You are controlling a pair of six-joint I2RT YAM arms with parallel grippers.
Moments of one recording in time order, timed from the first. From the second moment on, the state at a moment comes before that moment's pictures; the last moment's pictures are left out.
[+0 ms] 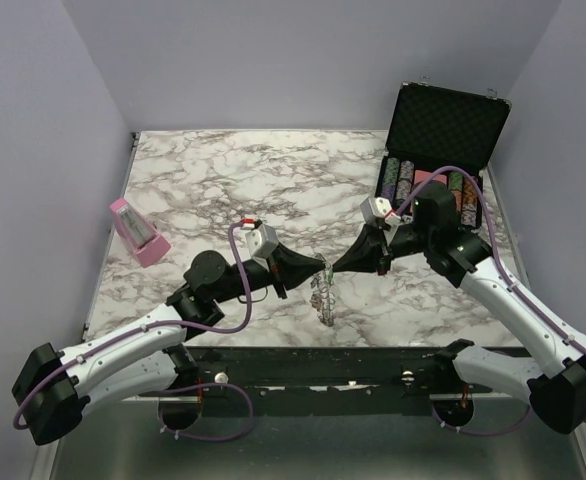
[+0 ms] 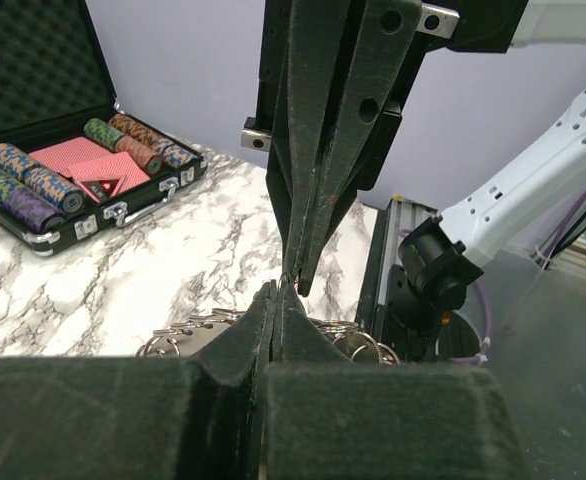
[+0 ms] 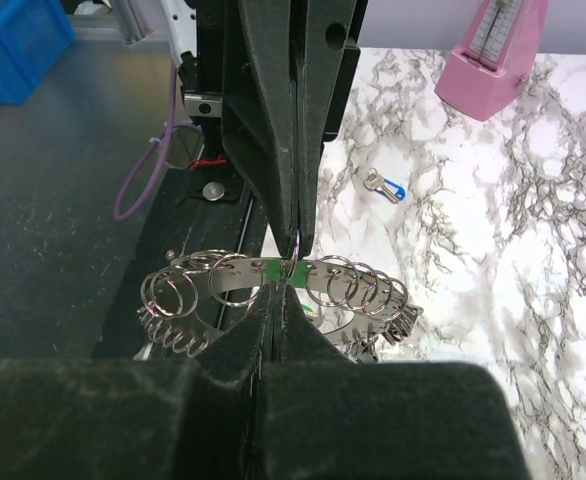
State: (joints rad) left arm -0.88 0.89 0.53 0.55 0.38 -0.30; right arm 0.52 1.08 0.95 -0.28 -1.19 -0.36
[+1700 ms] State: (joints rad) left arm -0.83 0.96 0.43 0.87 0.54 -0.39; right arm 0.51 1.08 0.91 -0.05 -1.22 0.09
